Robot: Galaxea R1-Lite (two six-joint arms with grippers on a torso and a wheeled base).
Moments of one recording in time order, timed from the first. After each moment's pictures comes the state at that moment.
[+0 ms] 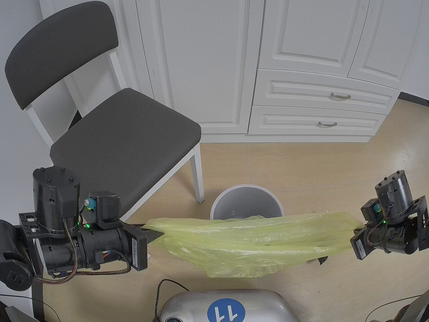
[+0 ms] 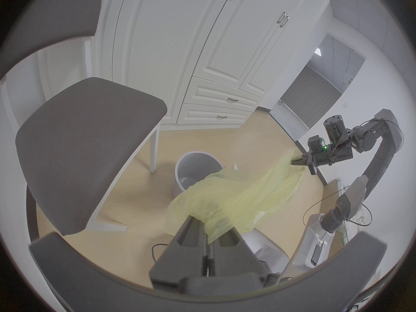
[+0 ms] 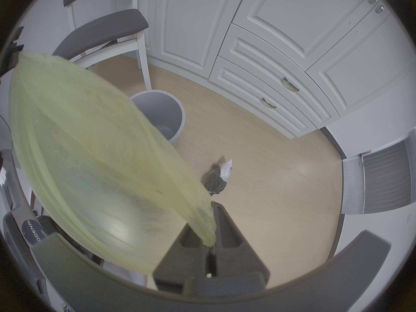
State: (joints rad) left arm -0.63 1.44 -0.52 -0.45 -0.10 -0.19; right arm 0.47 1.44 -0.59 0.01 -0.46 -0.12
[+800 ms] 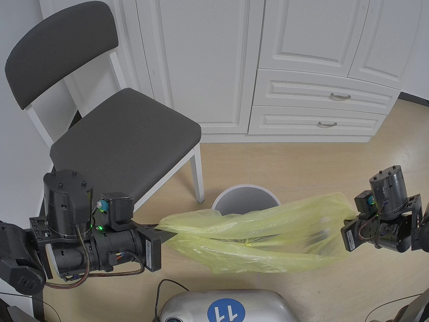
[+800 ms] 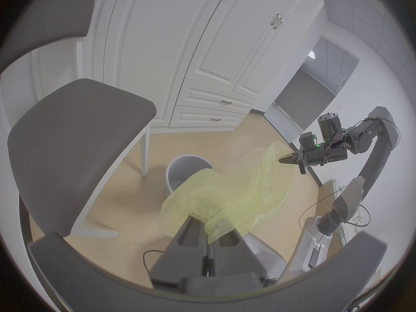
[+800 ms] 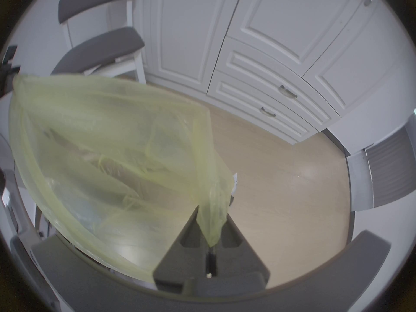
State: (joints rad) left arm -0.67 1.50 -0.51 -0.55 -0.09 -0.21; right arm 0.51 1.48 -0.59 -0.14 -0.46 -0.06
